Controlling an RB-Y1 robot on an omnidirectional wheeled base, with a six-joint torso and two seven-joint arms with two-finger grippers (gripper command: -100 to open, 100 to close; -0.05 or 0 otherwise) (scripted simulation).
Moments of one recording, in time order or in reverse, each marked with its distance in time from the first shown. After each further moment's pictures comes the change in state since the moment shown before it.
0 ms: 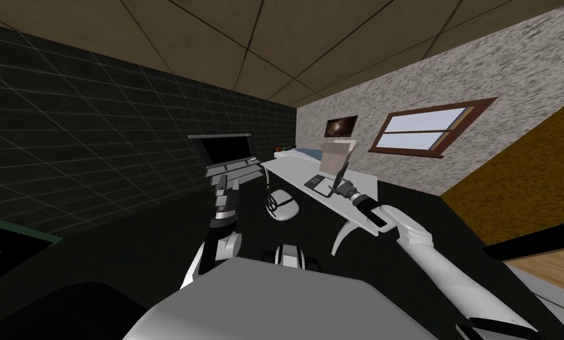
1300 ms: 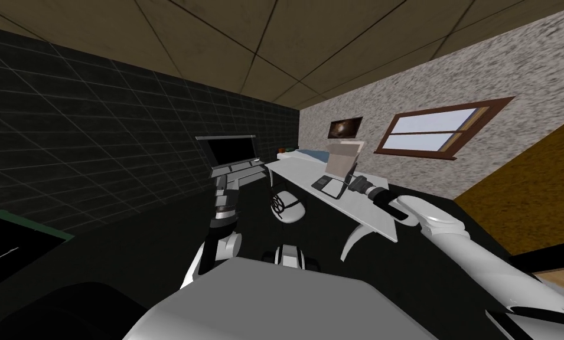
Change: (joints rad) left arm 0.000 0.000 0.000 0.000 0.000 0.000 0.000; right arm -0.092 -0.202 0.013 0.149 0.131 -0.023 0.057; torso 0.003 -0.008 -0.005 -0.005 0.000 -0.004
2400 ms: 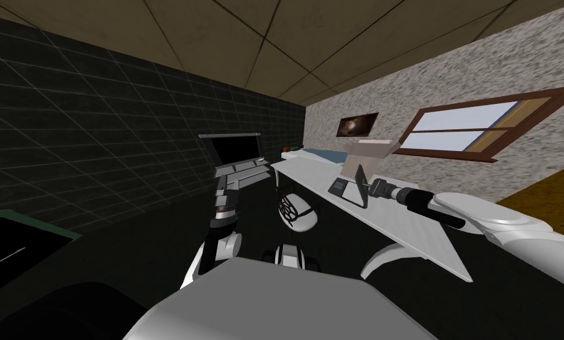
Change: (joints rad) left arm 0.000 0.000 0.000 0.000 0.000 0.000 0.000; right arm 0.051 -0.297 0.096 0.075 0.043 -0.123 -0.129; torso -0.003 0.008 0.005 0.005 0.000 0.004
